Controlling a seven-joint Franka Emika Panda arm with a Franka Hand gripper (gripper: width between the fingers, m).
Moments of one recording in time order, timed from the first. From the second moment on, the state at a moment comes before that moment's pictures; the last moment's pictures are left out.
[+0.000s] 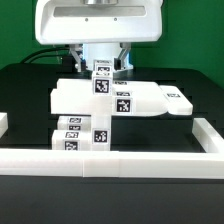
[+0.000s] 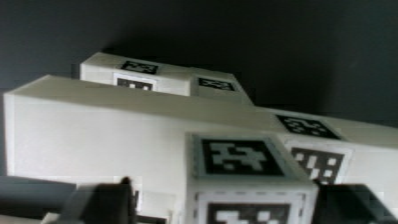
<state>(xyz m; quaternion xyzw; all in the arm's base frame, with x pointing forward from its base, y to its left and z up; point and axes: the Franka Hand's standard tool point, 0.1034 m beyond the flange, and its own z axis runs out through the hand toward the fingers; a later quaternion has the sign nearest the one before) 0.535 -0.039 0.118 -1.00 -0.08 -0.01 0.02</state>
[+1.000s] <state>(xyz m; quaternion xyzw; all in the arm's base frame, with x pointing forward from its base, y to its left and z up) 0.535 -0.038 0.118 -0.99 0.13 -0.01 0.02</state>
